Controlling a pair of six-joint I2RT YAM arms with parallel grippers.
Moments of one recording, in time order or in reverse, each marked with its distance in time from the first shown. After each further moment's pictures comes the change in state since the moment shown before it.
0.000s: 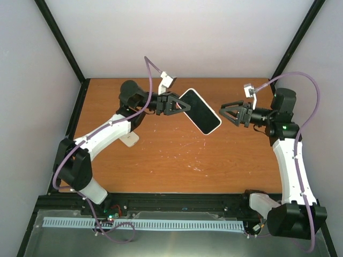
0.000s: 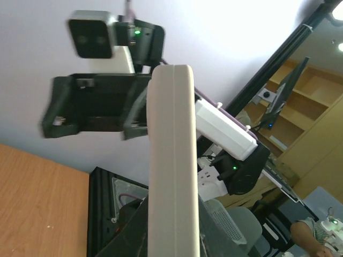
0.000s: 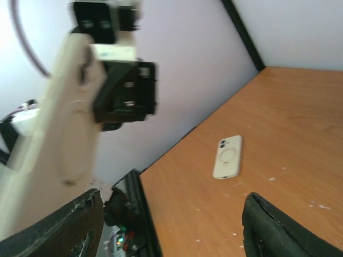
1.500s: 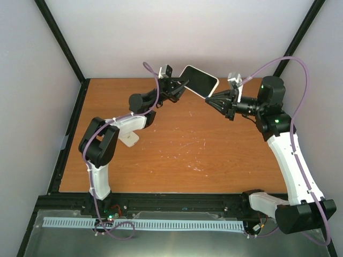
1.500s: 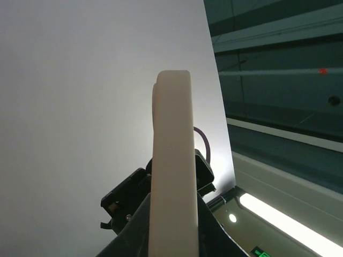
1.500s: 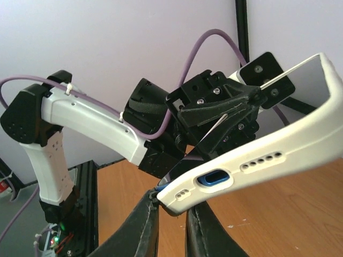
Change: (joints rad) left arm 0.016 0.364 0.039 0.714 -0.498 -0.925; right arm 0.257 0.045 0.174 0.042 0.231 -0.205
